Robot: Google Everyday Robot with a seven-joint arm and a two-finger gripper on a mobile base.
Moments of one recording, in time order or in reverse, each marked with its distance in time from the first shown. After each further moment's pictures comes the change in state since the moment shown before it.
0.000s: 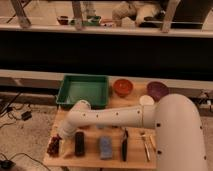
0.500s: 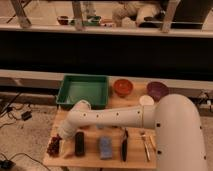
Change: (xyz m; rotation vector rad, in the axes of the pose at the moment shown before) arm 0.002 0.001 0.001 -0.004 -0.003 0.006
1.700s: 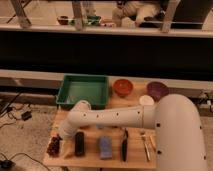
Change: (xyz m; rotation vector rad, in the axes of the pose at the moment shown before) arm 0.002 0.001 0.001 -0.003 0.003 0.000
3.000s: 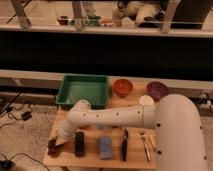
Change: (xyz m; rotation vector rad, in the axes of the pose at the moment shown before) arm -0.002 -0.001 -0.001 0.003 -0.003 0.000
